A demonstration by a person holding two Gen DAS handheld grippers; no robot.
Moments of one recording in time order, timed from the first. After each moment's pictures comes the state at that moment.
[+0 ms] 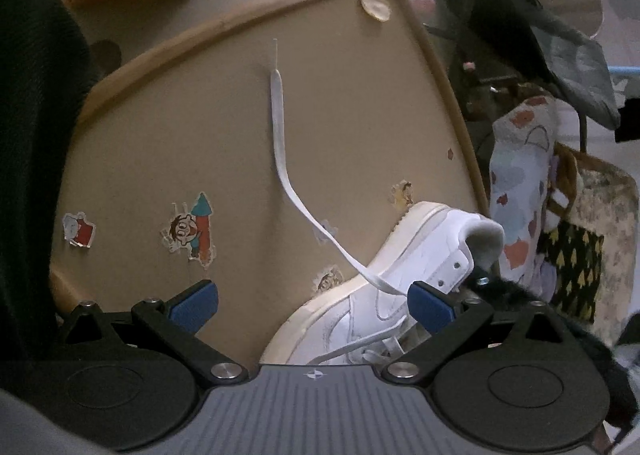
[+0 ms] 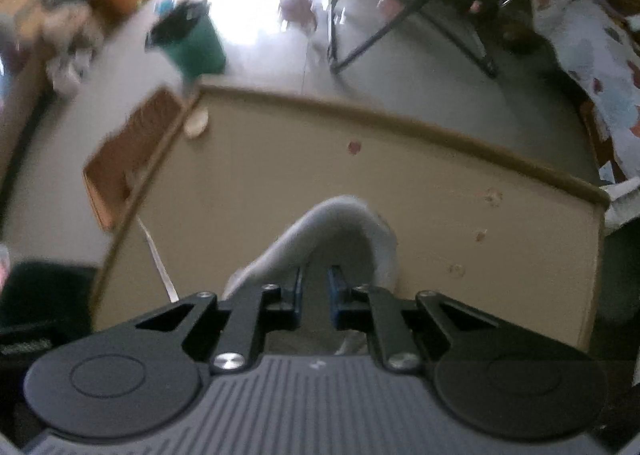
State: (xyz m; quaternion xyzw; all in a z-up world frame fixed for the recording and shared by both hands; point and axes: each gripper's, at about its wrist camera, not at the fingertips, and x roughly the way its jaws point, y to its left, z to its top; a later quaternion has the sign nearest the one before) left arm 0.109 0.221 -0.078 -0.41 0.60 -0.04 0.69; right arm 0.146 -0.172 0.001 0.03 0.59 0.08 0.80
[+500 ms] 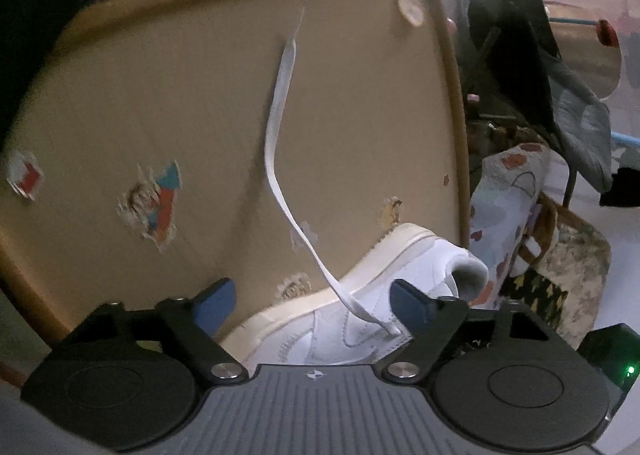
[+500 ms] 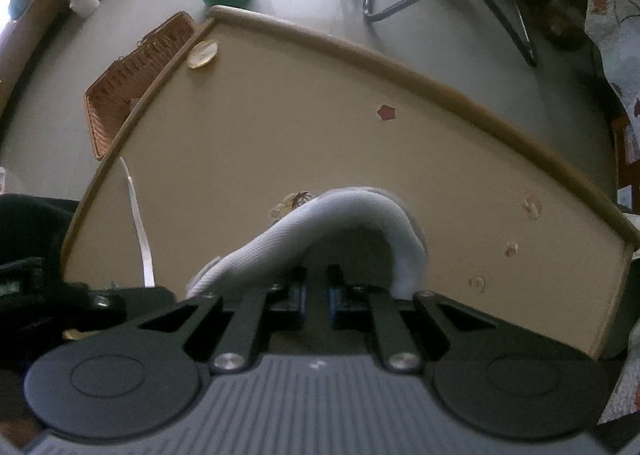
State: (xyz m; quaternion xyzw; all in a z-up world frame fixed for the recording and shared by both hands) left arm 0.110 0.152 -0.091 -0.52 0.57 0.02 0.64; right arm 0.165 -0.169 -0.018 -0.03 0.64 0.13 0.76
